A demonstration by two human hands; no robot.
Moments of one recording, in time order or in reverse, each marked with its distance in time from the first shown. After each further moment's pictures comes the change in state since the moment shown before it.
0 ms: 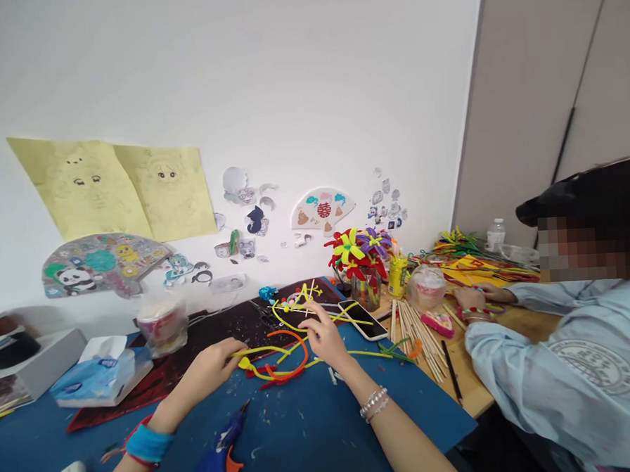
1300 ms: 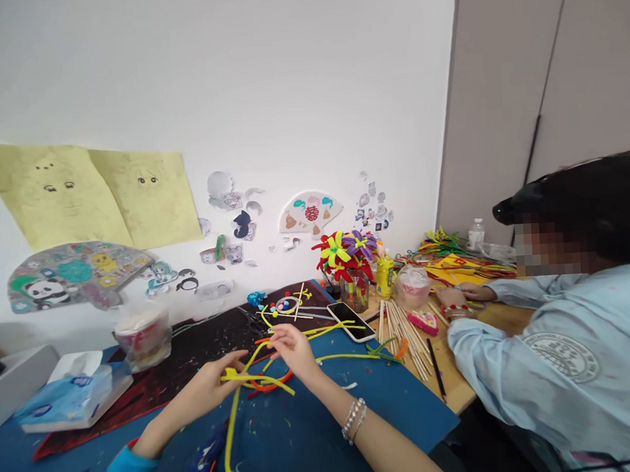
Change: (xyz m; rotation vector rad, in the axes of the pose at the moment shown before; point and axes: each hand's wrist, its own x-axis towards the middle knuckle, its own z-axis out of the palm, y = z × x) left_hand 0.002 0.021 0.016 -0.406 -0.105 -0.062; right_hand -0.009 -0.017 0.044 0.554 -0.032 0.350
